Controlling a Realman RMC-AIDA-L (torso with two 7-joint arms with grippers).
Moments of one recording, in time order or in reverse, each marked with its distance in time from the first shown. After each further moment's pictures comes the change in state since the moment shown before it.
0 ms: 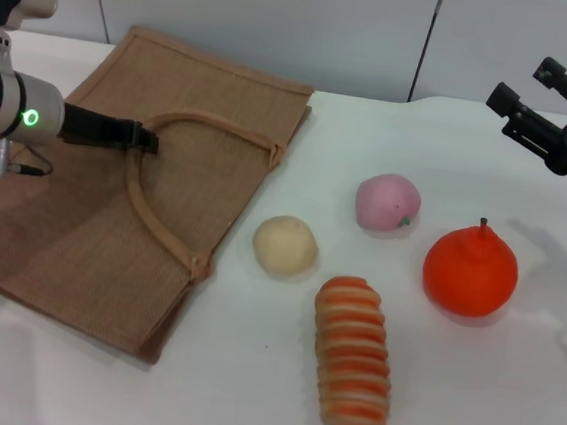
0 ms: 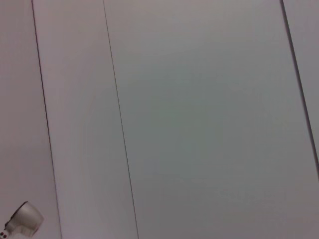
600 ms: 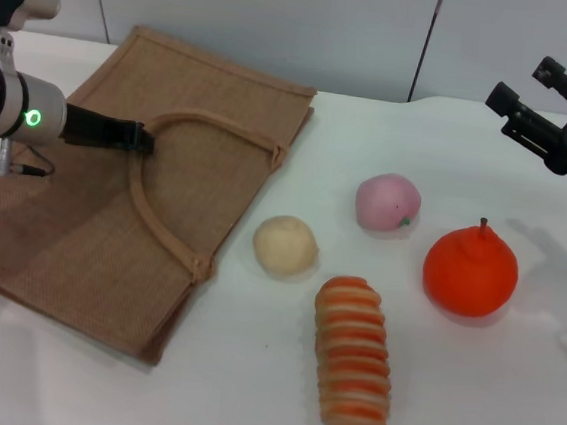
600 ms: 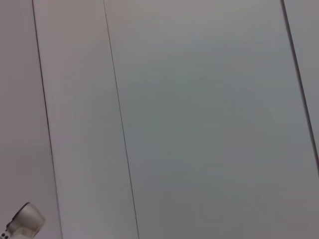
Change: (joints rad) left arm -0.008 0.006 0.000 -0.023 0.002 0.014 0.001; right arm 0.001 0.000 0.000 0.001 0.000 0.000 0.000
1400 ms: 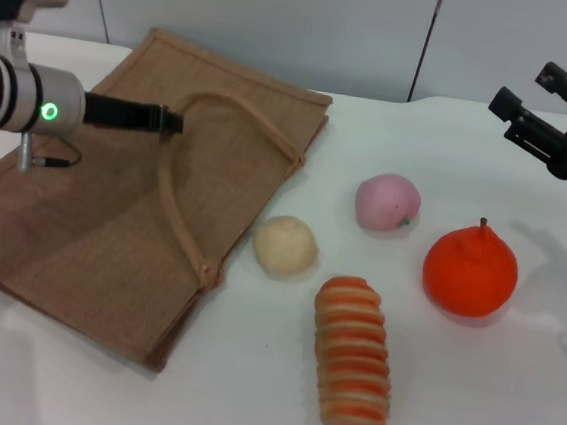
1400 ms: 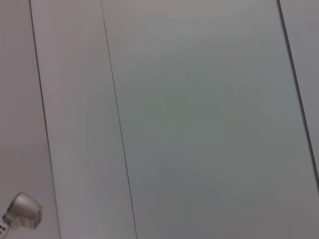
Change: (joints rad) left arm 0.025 -0.032 -0.010 0.046 -0.188 -0.060 0.165; right arm -0.009 -0.001 0.000 0.000 -0.001 0.002 0.000
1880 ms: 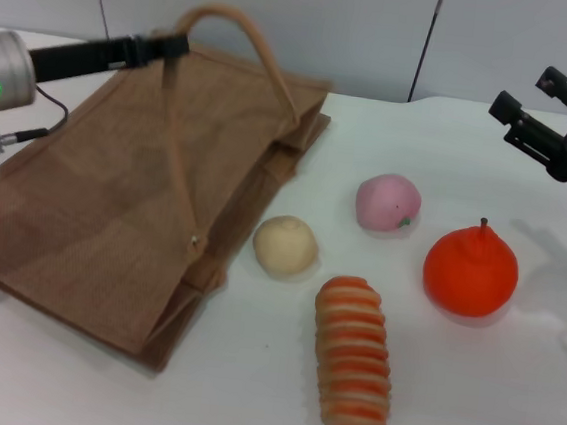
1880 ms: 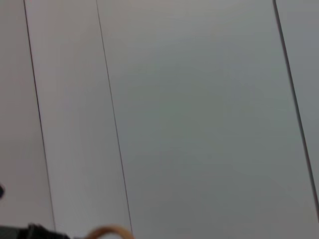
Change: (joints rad) left arm 0.163 0.016 -0.004 0.071 -0.530 -0.358 0.293; right arm -0.001 0.000 -0.002 0.000 -0.004 0.019 0.000
